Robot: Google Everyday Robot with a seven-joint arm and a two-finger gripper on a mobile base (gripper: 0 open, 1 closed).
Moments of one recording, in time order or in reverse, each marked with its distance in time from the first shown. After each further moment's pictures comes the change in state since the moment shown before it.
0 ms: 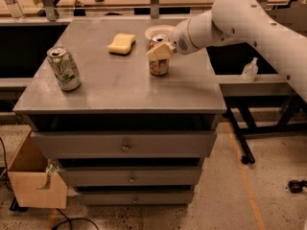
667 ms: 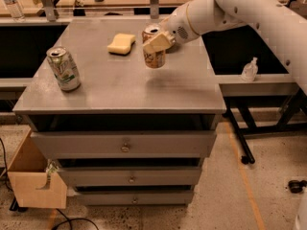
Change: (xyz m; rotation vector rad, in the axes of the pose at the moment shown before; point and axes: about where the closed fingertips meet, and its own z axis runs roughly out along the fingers) arm -0.036 0.019 -0.018 -0.107 -0.015 -0.150
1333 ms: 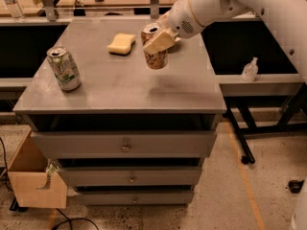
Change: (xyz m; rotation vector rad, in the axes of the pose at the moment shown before) arm -0.010 0.026 -0.019 -0.116 0.054 -0.116
